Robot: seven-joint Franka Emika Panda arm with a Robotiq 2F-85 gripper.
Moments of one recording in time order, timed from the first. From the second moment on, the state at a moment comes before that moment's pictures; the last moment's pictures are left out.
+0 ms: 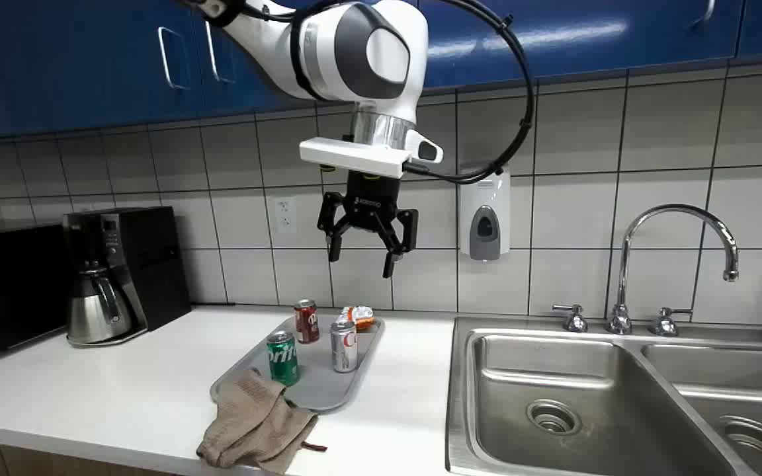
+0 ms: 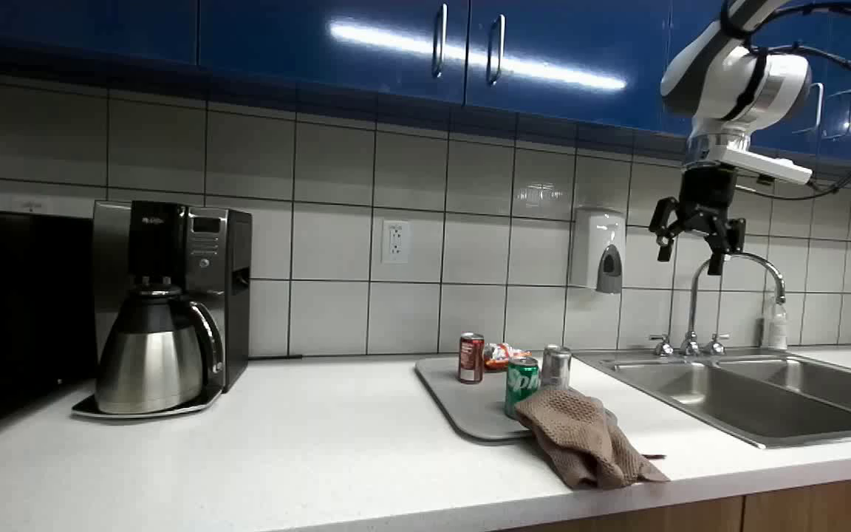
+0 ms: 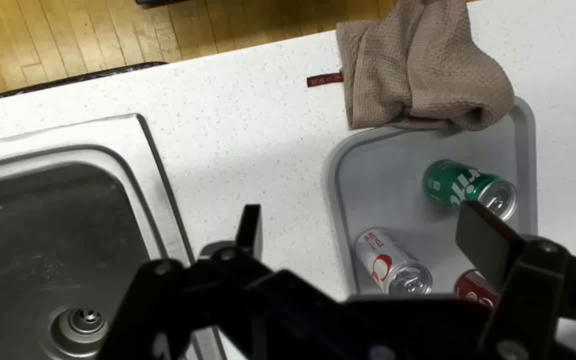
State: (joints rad) arm -0.08 -0.18 -0.32 -2.16 0.13 1.88 -0.29
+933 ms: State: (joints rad) arm -0.08 -0.18 -0.31 -2.17 0.13 1.89 -0.29
